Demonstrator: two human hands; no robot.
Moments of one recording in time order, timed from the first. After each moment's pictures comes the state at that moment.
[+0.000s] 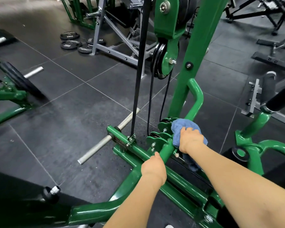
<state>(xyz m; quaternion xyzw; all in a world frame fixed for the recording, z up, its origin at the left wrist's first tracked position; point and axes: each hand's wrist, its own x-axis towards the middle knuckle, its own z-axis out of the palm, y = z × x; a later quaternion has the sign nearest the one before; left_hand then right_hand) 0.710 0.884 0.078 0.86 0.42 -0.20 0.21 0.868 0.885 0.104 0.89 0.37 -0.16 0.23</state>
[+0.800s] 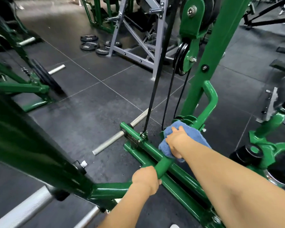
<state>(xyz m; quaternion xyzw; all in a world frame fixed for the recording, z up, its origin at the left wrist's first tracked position) 0.616 0.866 0.075 0.83 0.45 -0.21 0.25 0.784 0.909 0.108 0.73 0.56 -0.16 0.36</state>
